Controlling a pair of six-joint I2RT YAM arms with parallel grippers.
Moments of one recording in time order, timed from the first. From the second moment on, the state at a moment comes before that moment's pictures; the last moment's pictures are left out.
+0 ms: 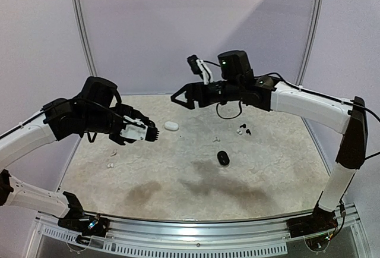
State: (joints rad) left arm -0.79 1.13 1.10 -0.65 -0.04 1.28; right arm 0.85 1.79 1.63 -0.21 -0.36 0.37
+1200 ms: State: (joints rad) left arm -0.81 1.10 1.00 -0.42 0.07 0.74; right arm 0.94 1.91 1.65 -0.25 -0.54 0.25
